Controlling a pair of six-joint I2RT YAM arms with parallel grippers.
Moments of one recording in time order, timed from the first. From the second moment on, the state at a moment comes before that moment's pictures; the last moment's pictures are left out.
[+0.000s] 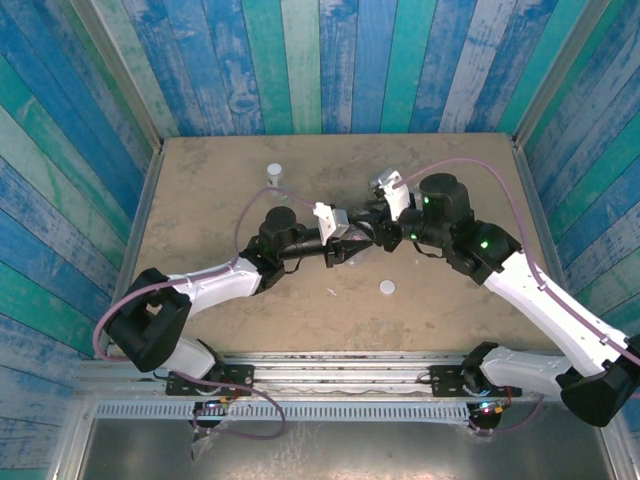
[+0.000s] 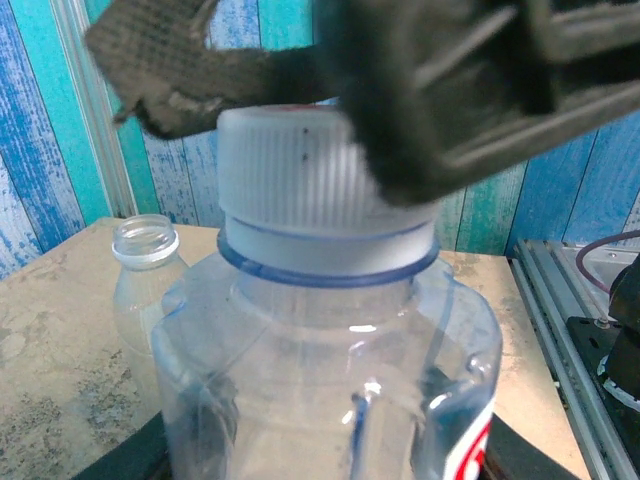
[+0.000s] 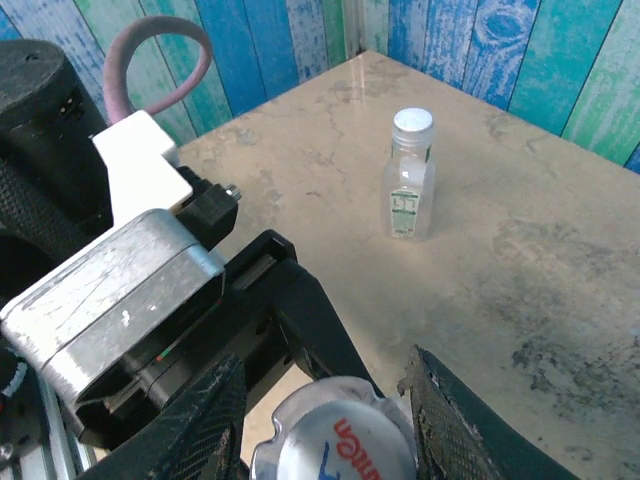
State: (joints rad) left arm -0.71 1.46 0.71 0.72 0.66 0.05; right arm 0.68 1.12 1.14 -0.46 -0.26 -0.01
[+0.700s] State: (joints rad) left arm -0.71 1.45 0.68 0.72 0.60 0.05; right arm 0.67 1.15 1.15 -0.53 -0.25 -0.06
